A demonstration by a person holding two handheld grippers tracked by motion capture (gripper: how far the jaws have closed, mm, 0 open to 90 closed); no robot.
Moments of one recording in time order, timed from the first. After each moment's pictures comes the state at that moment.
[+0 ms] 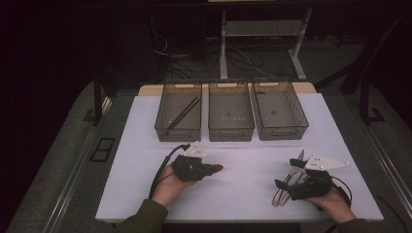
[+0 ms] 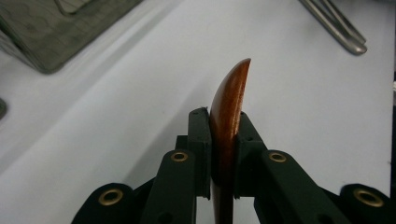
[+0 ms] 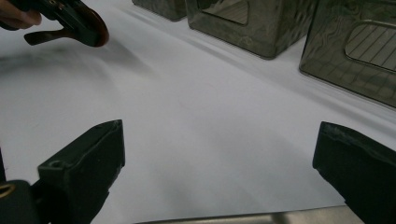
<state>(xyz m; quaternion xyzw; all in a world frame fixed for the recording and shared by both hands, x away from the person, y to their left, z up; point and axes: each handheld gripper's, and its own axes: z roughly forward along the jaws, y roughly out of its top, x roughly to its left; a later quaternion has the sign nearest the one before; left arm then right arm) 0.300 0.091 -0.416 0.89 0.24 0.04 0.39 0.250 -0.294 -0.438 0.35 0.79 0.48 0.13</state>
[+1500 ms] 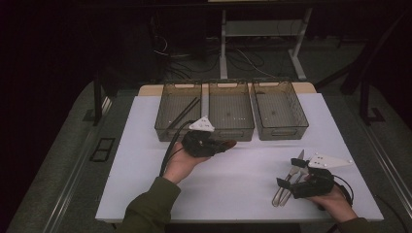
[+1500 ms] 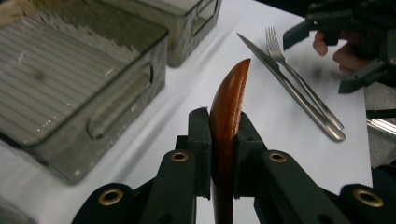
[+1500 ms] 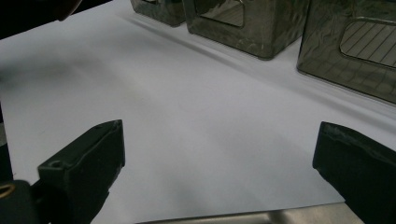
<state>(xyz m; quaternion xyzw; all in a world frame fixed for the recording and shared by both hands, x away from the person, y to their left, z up) 0.346 0.061 -0.369 0.86 0.22 0.03 0.46 0.253 -0.301 -0.439 0.36 0.78 0.49 0.11</state>
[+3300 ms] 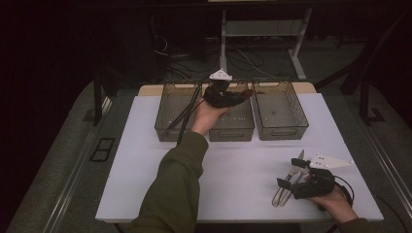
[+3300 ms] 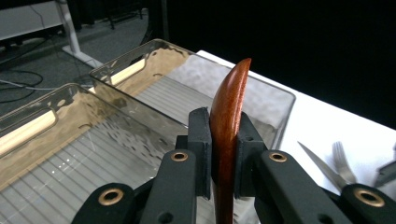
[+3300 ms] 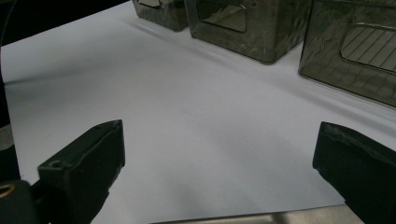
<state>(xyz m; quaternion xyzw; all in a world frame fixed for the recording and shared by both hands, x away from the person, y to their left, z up) 0.468 0.003 -0.332 0.81 0.25 0.07 0.52 0.251 -0.301 -0.437 0.36 0.78 0.50 0.11</state>
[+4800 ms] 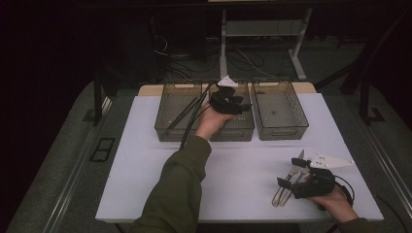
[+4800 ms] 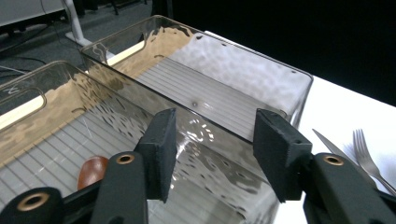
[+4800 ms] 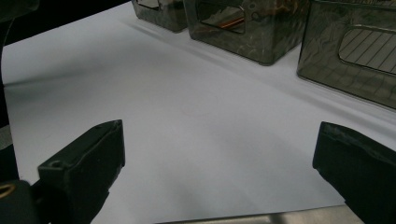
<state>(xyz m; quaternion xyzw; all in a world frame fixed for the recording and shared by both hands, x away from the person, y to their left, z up) 0.463 -0.011 -0.353 0.83 0.26 0.08 0.49 0.252 -0.302 -0.437 0.36 0.78 0.50 0.11</state>
